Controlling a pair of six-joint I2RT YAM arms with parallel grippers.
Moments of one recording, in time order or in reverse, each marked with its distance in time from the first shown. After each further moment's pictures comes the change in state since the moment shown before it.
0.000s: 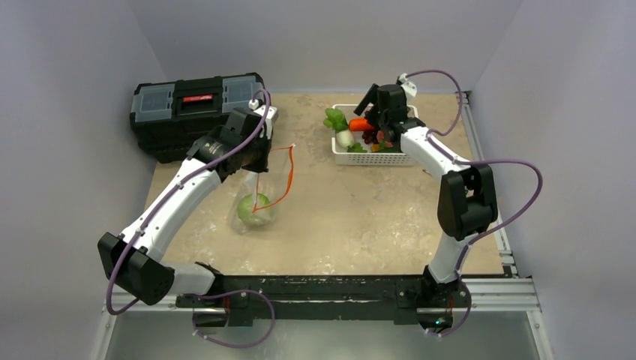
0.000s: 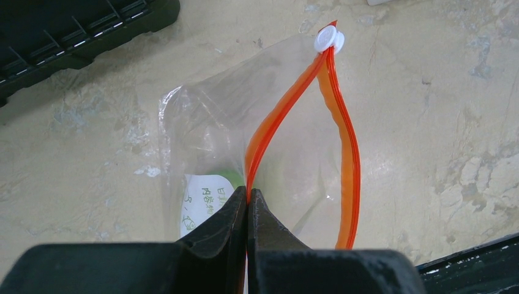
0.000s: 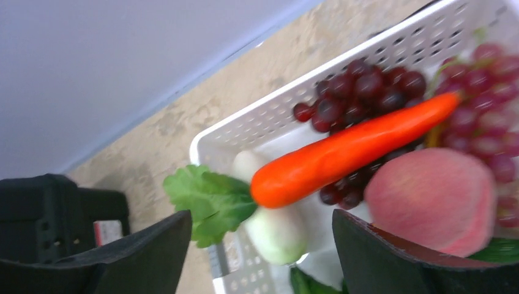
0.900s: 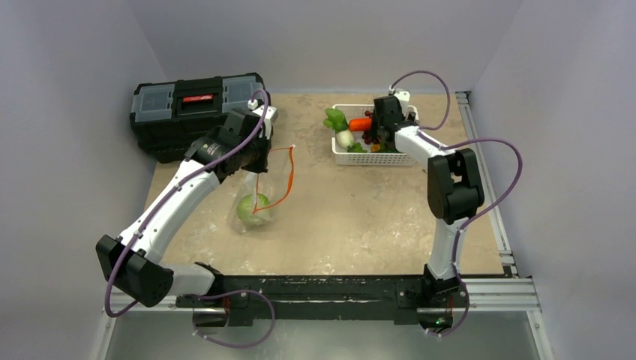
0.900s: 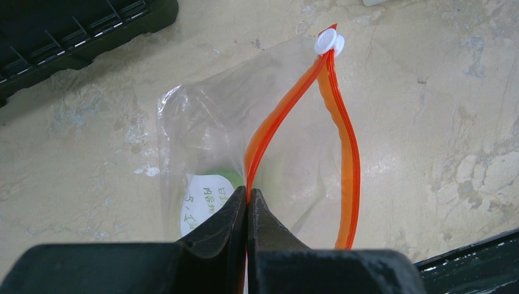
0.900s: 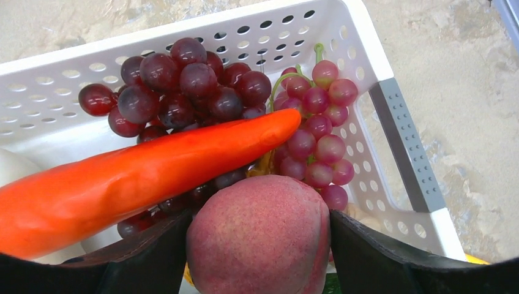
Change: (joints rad) left arm 0.000 -0.015 0.000 -0.007 0.006 0.000; right arm -0.043 0.160 0.031 -0.100 0.309 -0.435
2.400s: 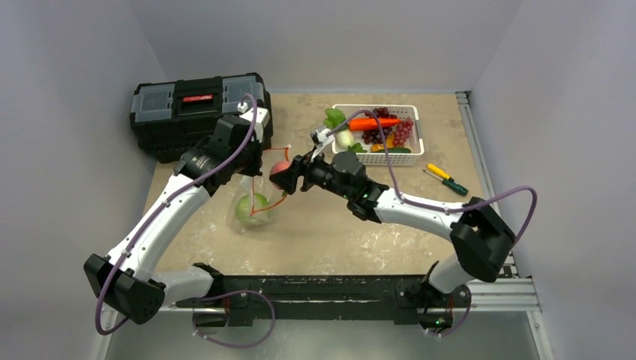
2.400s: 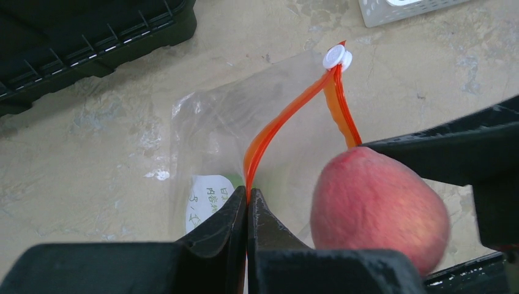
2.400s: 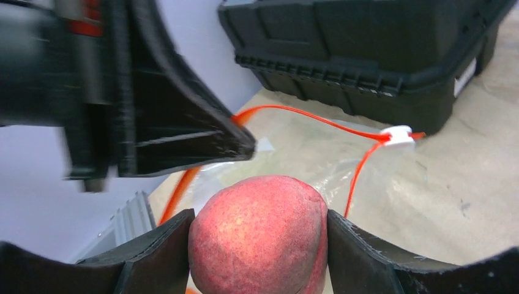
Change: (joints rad) left arm 0.005 -0.112 -0.085 0.062 -0.034 0.000; right arm 0.623 -0.486 -0.510 0.732 -0.671 0.116
